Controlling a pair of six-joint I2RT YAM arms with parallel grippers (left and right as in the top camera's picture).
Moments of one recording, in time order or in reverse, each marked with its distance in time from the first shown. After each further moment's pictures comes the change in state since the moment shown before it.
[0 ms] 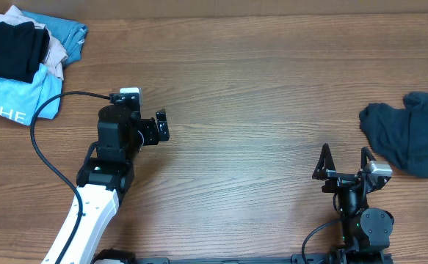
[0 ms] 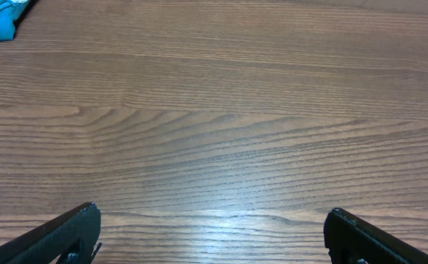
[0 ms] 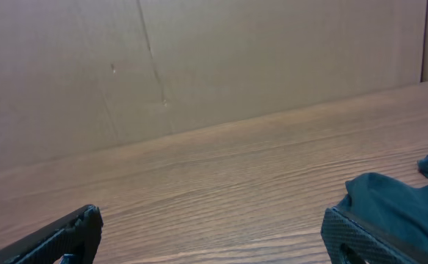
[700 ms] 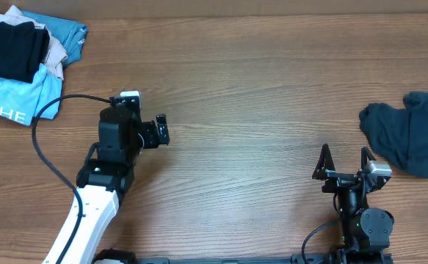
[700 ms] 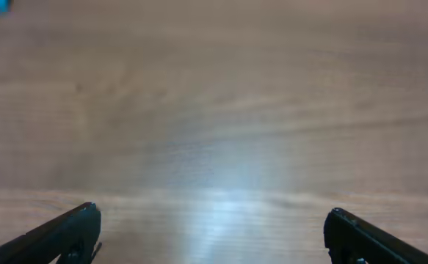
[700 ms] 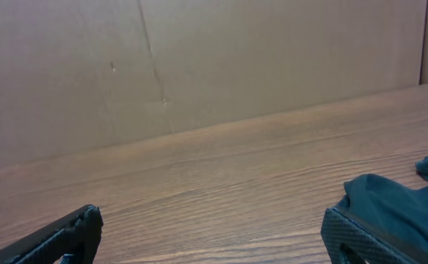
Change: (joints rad) left arm 0.000 -0.009 -0.008 -0.037 0.003 -0.024; right arm 0.000 0.000 0.000 -0.001 0.000 -0.009
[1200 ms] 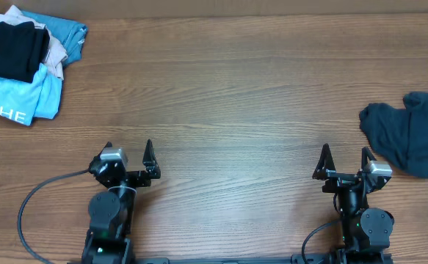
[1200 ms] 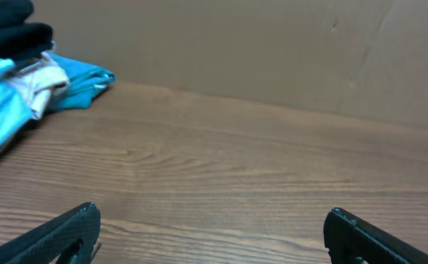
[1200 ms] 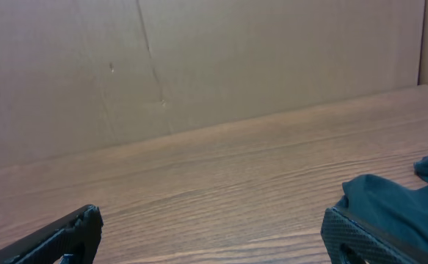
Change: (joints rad) left arm 0.000 -0.683 -0.639 0.484 -0.112 0.009; right arm -0.004 -0.001 0.000 0.001 0.000 0.001
